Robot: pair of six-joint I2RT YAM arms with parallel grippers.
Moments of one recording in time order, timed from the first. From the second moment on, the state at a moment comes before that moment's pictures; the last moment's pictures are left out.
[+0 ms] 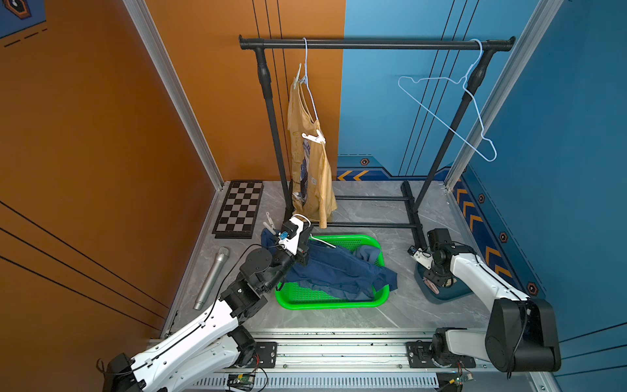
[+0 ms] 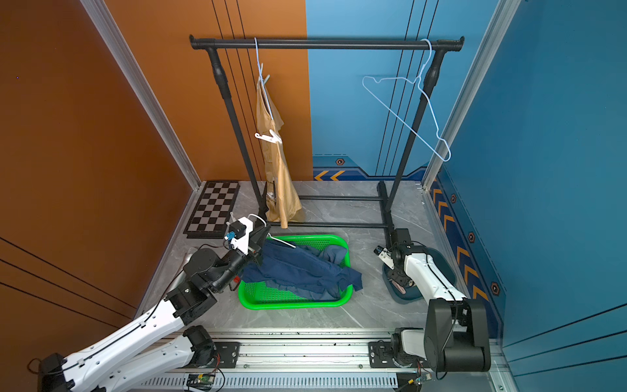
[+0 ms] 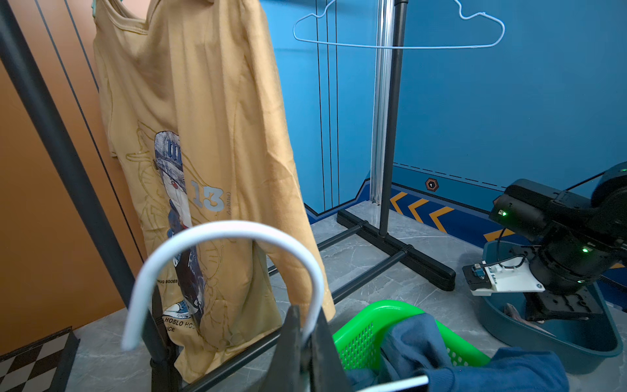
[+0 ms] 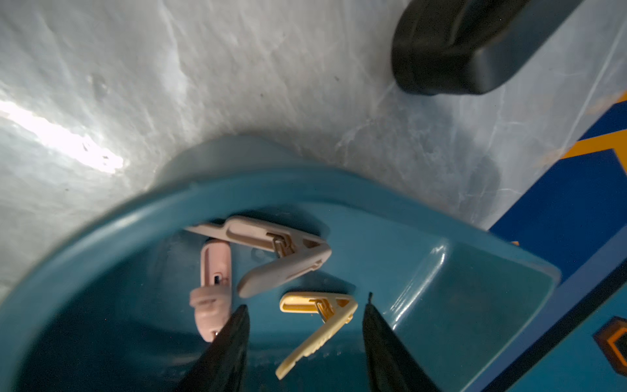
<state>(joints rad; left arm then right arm) -0.75 0.80 0.61 0.28 -0.16 0.06 0.01 1.29 0.75 -0.77 0.30 -0.82</state>
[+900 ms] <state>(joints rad) -0.75 0.87 0.67 0.21 -0.17 0.05 0.32 0.90 1.02 -0.80 0.03 -0.68</state>
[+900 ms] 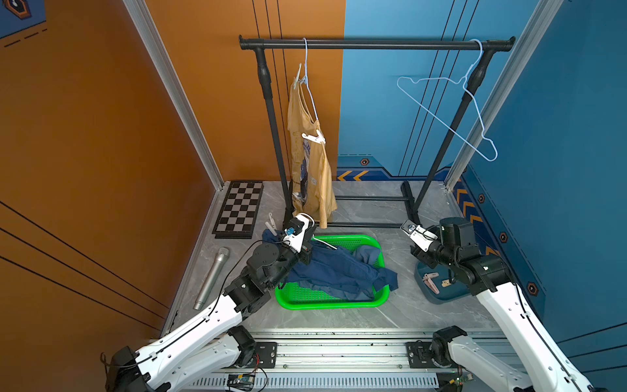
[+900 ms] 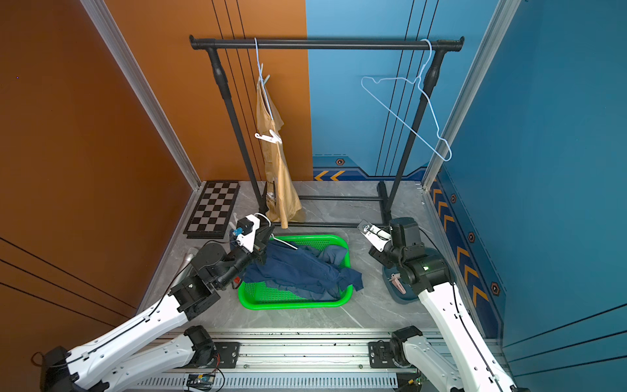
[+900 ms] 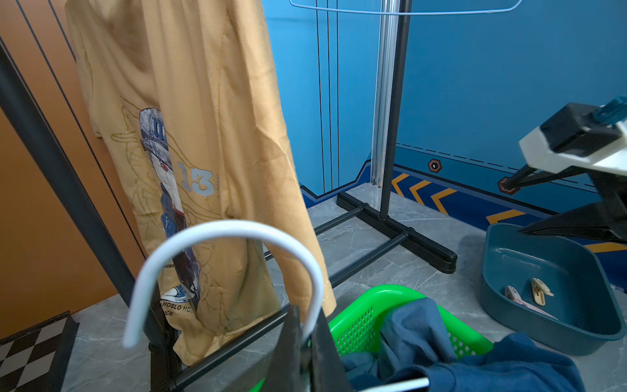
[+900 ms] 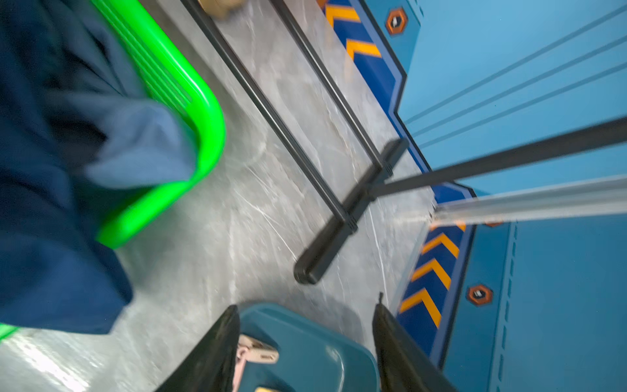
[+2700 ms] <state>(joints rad) -0.86 0.97 0.85 0.10 -0.28 0.06 0.75 1.45 1.11 0.19 -0.57 -0.03</state>
